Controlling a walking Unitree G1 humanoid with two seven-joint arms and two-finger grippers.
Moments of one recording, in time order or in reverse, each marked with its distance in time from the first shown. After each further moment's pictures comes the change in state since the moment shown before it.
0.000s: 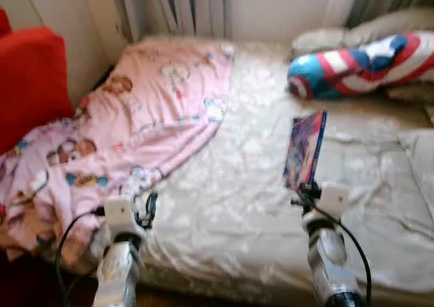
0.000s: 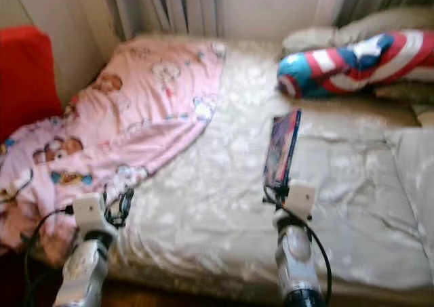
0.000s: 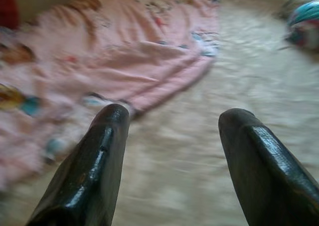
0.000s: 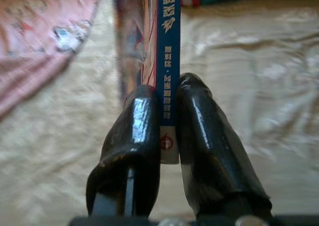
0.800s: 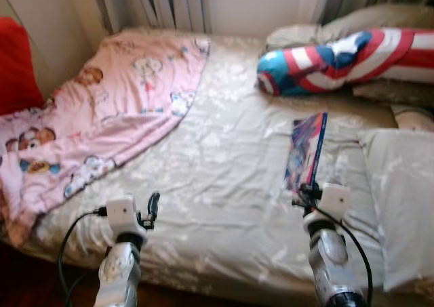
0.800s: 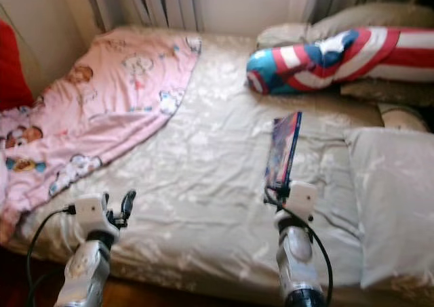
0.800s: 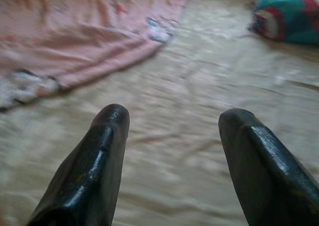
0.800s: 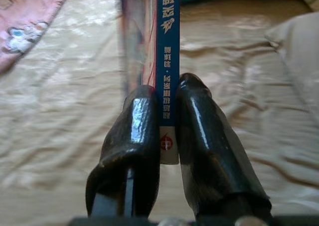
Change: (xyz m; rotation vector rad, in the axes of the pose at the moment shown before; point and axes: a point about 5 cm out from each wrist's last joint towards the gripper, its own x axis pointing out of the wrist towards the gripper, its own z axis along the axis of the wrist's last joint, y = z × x) left arm 0.001 0.003 0.001 0.005 -0.004 0.004; right arm 0.001 0.002 0.002 -0.005 -0.007 0.010
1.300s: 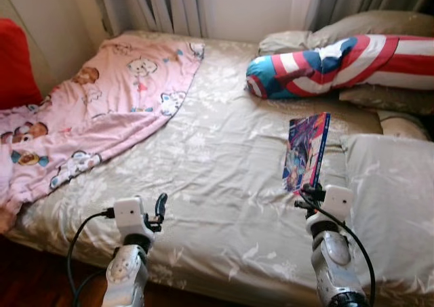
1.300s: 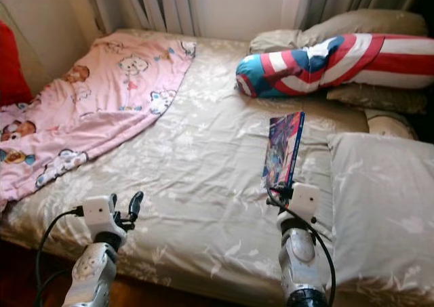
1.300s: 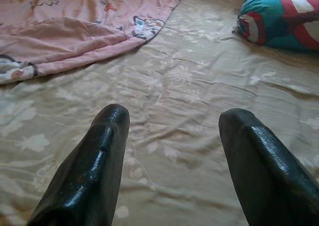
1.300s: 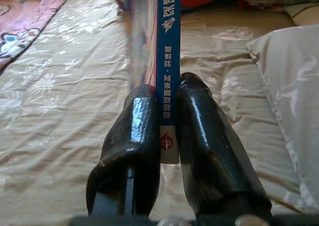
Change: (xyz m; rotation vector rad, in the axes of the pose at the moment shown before) left arm -0.002 0.001 -0.002 -0.004 0.006 -0.002; right arm 0.002 0.000 0.003 0.006 -0.013 -0.004
